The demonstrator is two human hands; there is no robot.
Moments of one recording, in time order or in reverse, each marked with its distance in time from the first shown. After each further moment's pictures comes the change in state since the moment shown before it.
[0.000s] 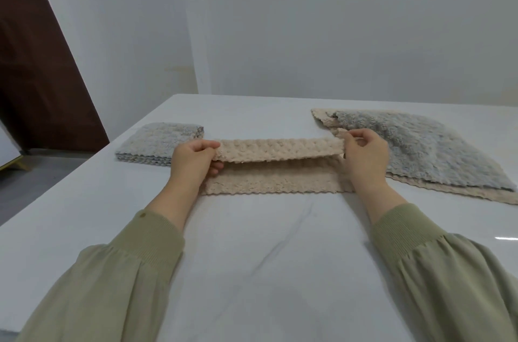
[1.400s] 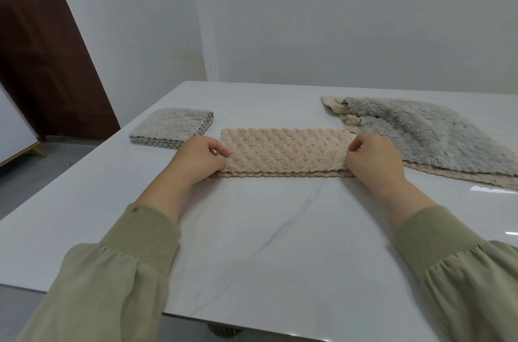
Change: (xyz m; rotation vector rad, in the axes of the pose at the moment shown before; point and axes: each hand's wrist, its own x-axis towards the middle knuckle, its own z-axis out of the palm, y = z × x) left_hand -0.023 0.009 -0.028 0.650 -0.261 0.101; right_hand -0.027 -0.007 -0.022 -0.662 -0.299 -0.146
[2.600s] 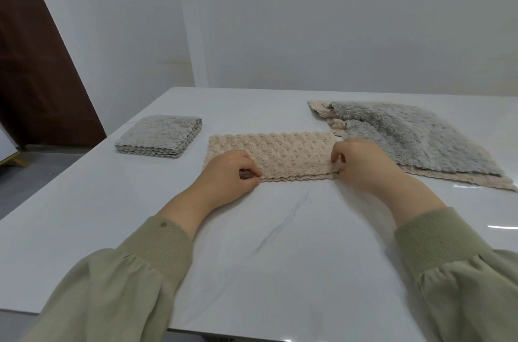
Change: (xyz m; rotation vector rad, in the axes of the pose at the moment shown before) left_hand -0.001 0.012 0.051 0.221 -0.023 0.636; right_hand -0.002 0.008 -0.025 -0.240 -0.239 -0.372
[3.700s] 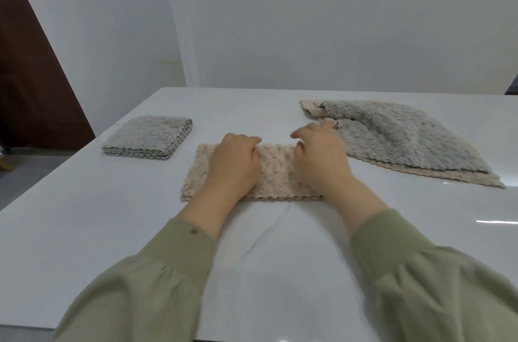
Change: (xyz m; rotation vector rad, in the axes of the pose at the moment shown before) left_hand 0.025 0.038 0.008 0.163 0.144 -0.193; right_hand 0.018 -0.057 0.014 0.121 0.337 0.013
